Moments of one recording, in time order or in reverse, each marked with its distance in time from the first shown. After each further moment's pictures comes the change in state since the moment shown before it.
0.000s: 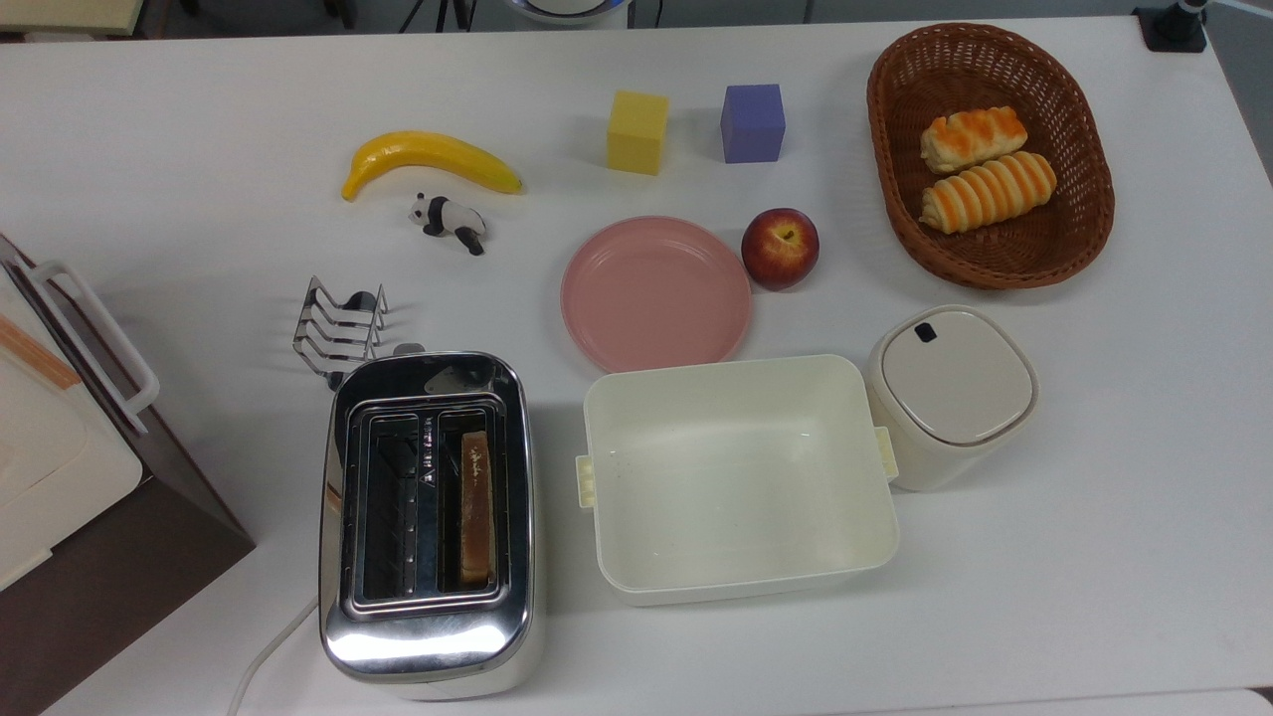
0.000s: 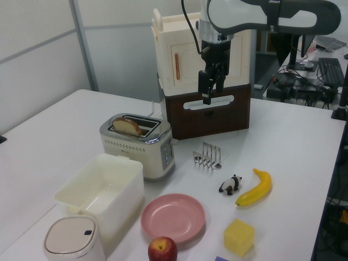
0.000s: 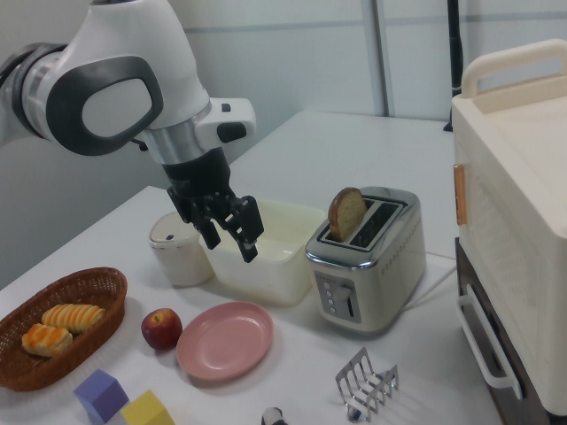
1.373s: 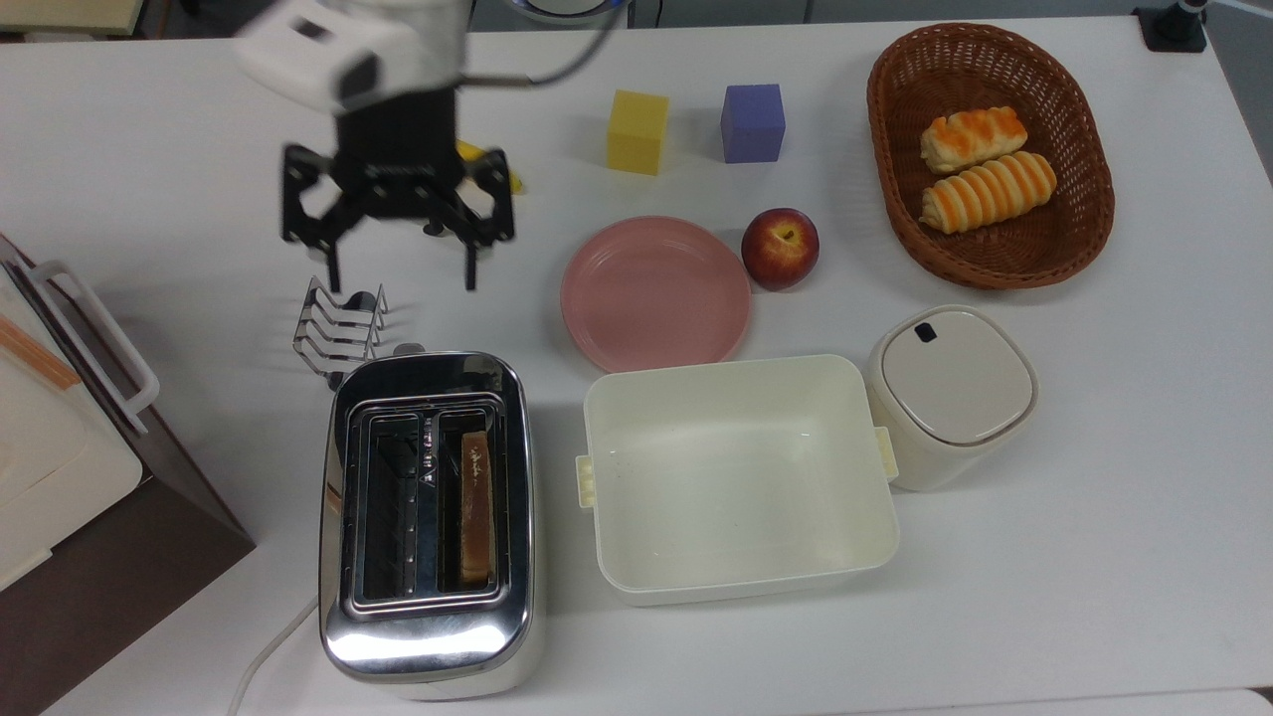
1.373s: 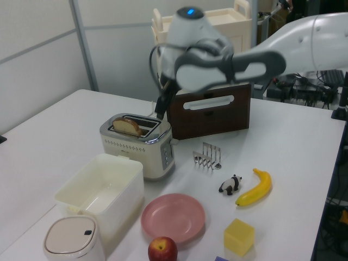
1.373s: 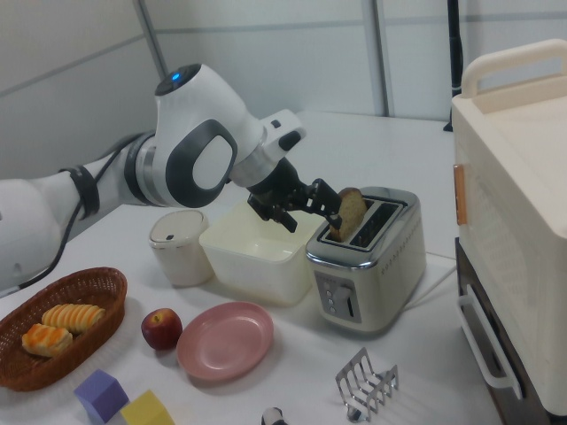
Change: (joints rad) arm 0.017 0.277 0.083 0.008 -0.244 0.603 -0.009
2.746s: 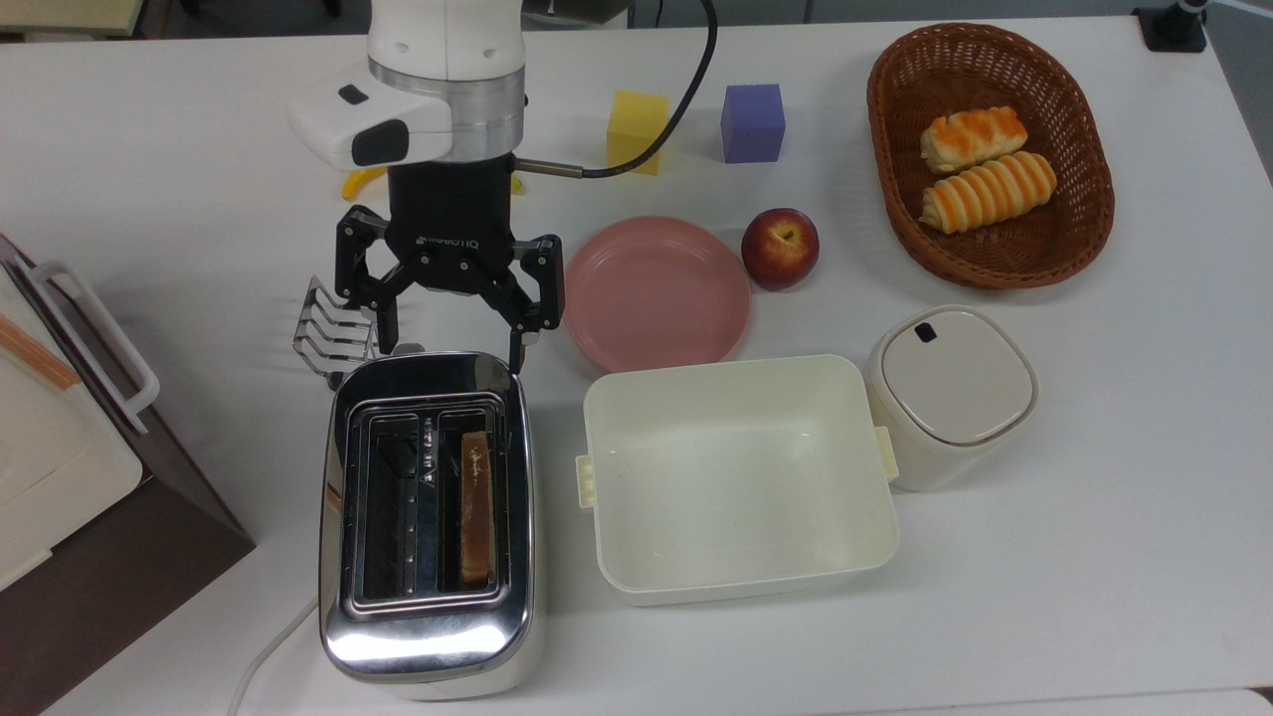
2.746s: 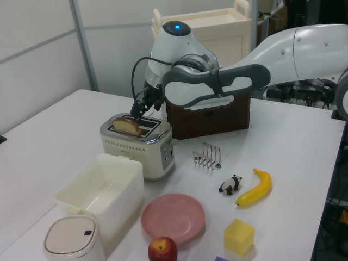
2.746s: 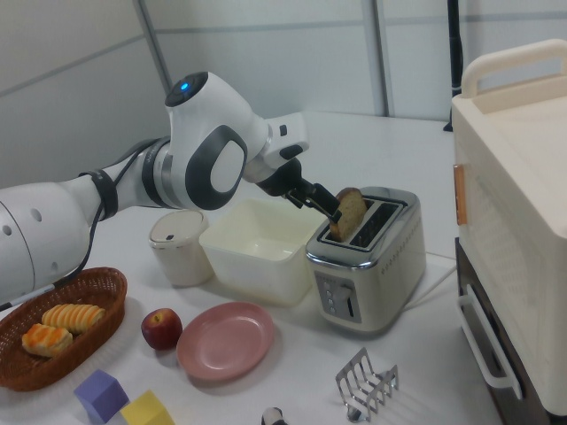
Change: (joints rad) arm -0.003 0.111 0.059 0.084 -0.031 0.110 0.421
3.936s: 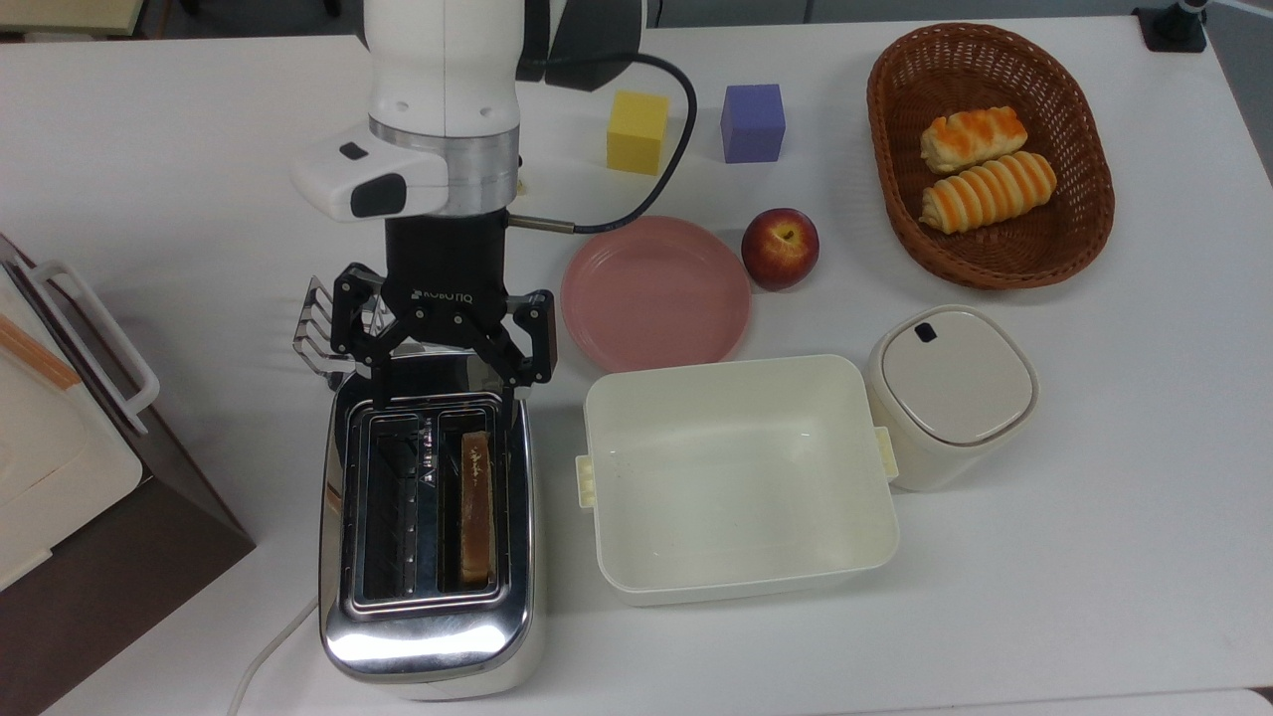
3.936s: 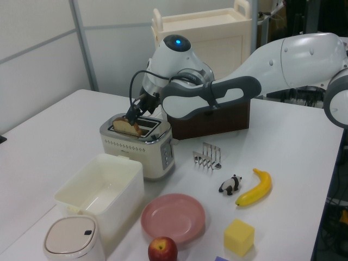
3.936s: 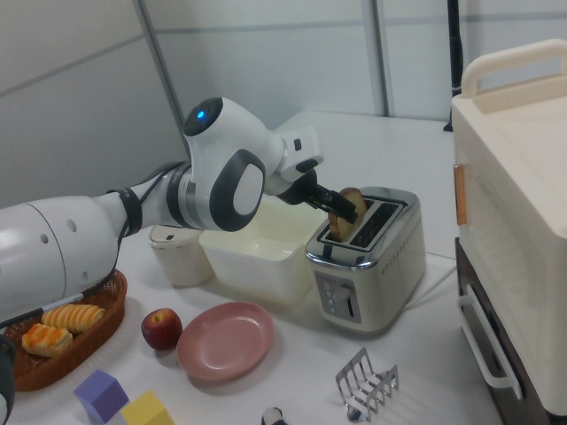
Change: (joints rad) arm 0.038 0.071 -0.060 0.001 -0.008 0.178 0.009
